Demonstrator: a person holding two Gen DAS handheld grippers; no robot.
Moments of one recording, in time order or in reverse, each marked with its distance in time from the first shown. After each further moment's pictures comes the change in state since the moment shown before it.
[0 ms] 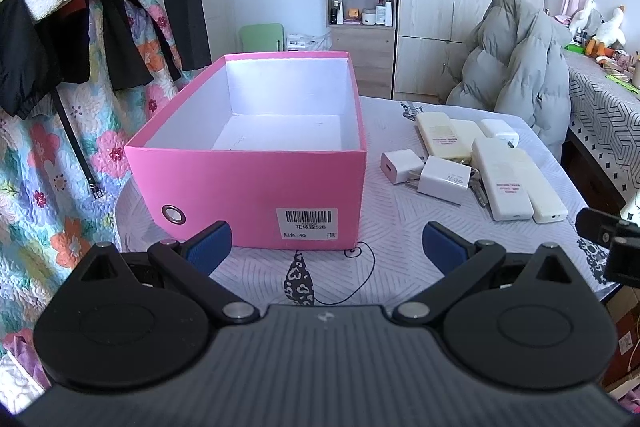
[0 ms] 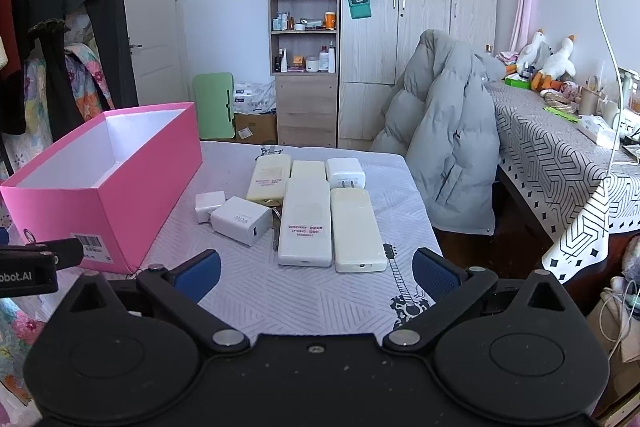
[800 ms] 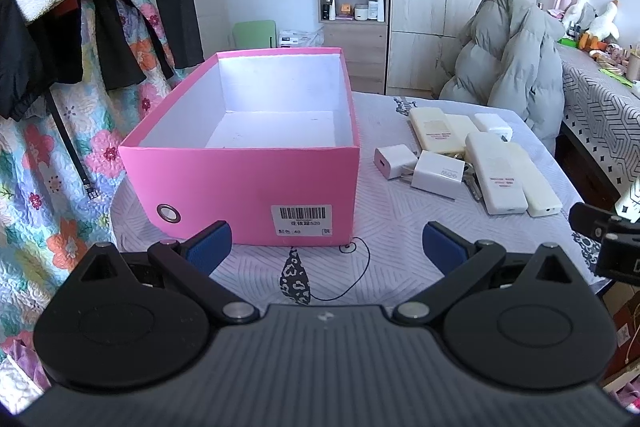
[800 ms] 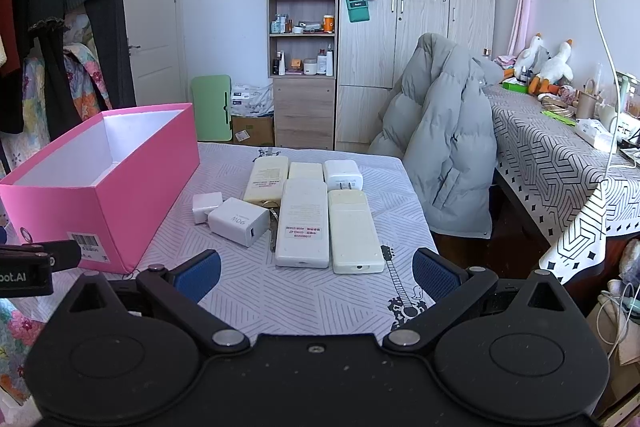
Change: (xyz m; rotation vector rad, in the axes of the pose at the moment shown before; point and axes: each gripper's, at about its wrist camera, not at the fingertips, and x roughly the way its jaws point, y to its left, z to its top) left arm 0.000 0.001 0.000 0.016 0.015 -0.023; right arm 0.001 0.000 -0.001 -0.003 -0.010 -0.009
